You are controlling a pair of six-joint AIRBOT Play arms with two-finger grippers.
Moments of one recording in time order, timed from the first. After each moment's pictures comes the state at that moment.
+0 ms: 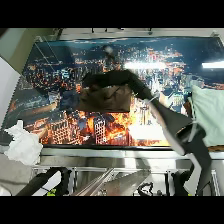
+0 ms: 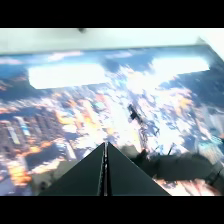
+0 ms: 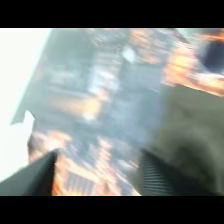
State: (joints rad) left arm 0.19 -1.03 2.01 -2.17 1.42 1.71; right arm 0.68 -1.98 1.92 2.45 -0.59 -1.70
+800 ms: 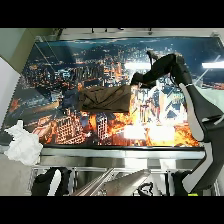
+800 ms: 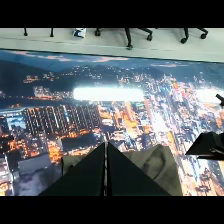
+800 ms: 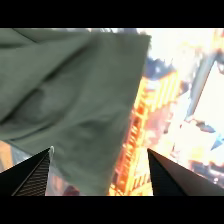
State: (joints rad) left arm 0.34 -0.65 1.47 -2.17 1.24 1.80; right arm 0.21 -1.95 1.86 2.12 -1.27 -1.51
